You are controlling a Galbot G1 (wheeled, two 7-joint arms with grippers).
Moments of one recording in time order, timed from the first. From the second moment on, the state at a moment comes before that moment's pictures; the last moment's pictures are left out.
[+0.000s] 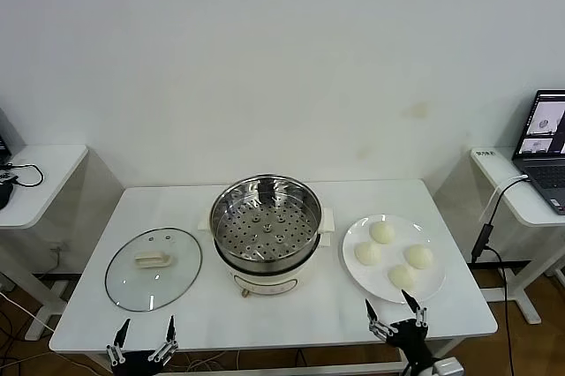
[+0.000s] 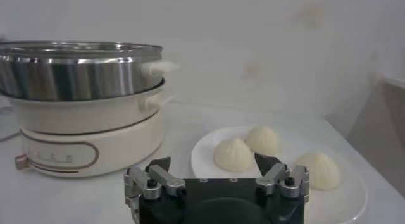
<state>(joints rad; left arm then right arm) 1.91 -1.35 -0.59 -2.10 -0.13 -0.06 -0.23 -1.70 1.28 0.60 2.02 0.14 -0.04 -0.10</state>
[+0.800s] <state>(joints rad) 1.89 -1.35 -0.59 -2.17 0.07 0.19 -0.25 -1.22 0.80 0.53 1.82 -0.27 -0.21 -0.40</state>
